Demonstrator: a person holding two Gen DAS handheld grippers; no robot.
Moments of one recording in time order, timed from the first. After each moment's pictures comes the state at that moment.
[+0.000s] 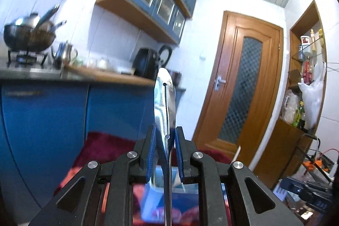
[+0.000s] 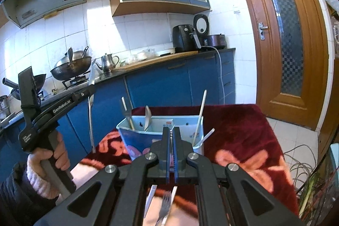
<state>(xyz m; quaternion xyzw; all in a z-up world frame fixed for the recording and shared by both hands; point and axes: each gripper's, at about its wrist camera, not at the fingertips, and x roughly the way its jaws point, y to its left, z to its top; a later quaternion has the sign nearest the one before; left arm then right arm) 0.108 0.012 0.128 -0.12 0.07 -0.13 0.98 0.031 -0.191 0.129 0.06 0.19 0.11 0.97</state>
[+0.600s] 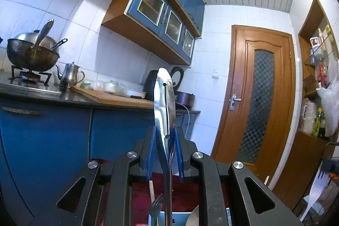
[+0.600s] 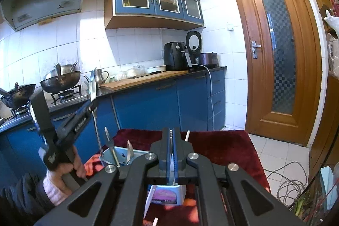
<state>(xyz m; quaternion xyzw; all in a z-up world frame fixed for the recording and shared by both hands) 0.162 -0.013 0.118 -0.11 0.00 -0.06 0.99 0.067 -0.207 0.166 0.04 0.14 0.08 0.99</state>
